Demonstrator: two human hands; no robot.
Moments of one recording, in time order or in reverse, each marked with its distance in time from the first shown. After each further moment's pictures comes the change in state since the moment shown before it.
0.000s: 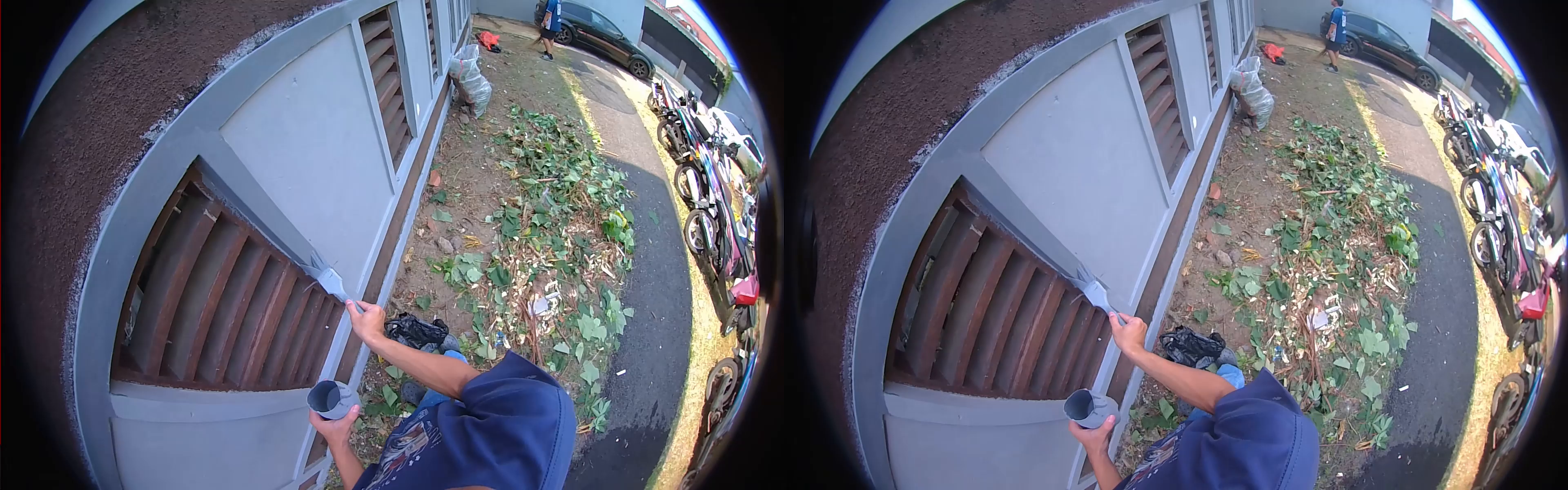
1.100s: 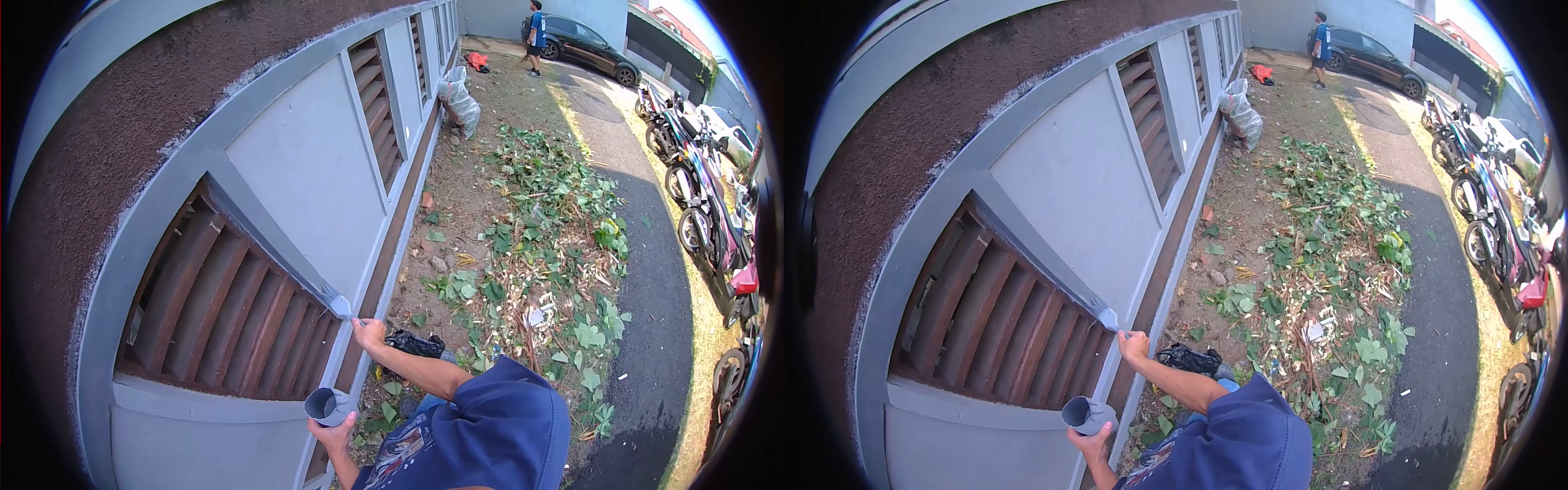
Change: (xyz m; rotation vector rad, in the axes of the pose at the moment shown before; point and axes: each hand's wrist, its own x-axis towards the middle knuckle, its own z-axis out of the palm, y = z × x) left_hand -0.014 -0.008 -0.005 0.000 0.024 0.025; right_hand 0.002 0.029 -0.008 -0.183 -0.004 0.133
